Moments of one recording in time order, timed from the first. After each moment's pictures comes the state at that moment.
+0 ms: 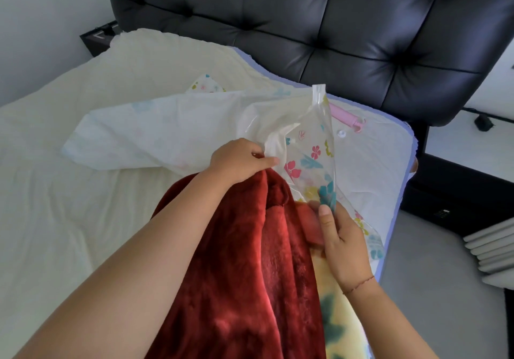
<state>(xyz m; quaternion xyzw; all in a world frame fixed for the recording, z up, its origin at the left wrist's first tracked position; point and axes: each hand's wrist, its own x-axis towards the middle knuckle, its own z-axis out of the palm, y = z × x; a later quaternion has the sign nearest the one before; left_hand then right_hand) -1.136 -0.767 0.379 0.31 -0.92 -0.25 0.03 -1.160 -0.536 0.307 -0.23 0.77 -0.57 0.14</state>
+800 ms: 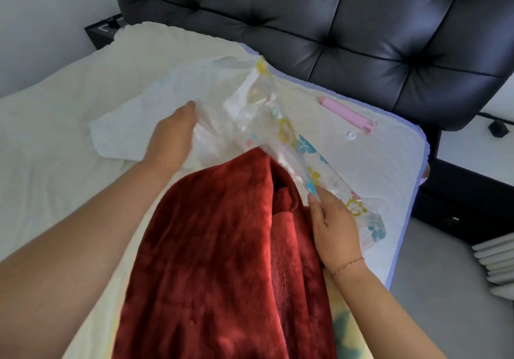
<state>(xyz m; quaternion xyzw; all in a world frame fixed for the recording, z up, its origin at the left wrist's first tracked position) -1.083 -0.873 0.369 0.28 -0.93 -0.04 0.25 -1.180 -0.586 0.296 -0.33 0.83 -0.45 0.02</state>
